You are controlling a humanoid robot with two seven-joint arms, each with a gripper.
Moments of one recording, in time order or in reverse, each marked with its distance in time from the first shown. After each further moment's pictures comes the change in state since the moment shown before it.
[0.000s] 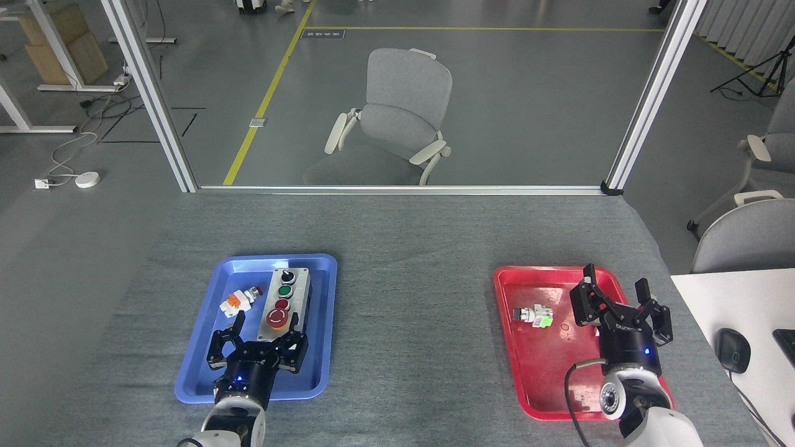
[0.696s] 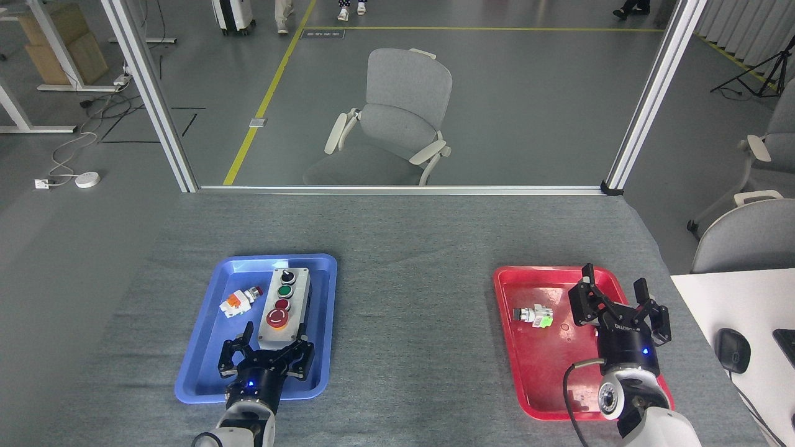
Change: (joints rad) left arm -0.077 -0.011 -0.024 0.223 0.005 0.036 0.086; right arm 0.000 0.005 0.000 -0.001 0.000 0.000 0.000
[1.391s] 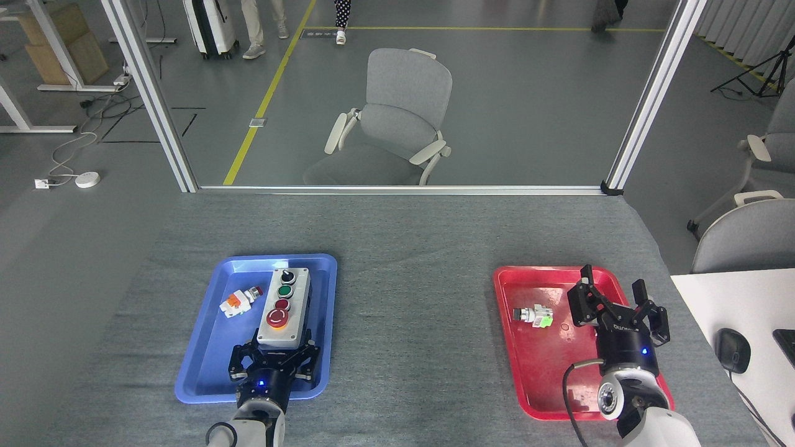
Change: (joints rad) left arm -0.096 -0.023 -0.006 0.219 0.008 0.029 0.052; right arm 0.000 0.001 0.001 0.000 -0.002 0.000 0.002
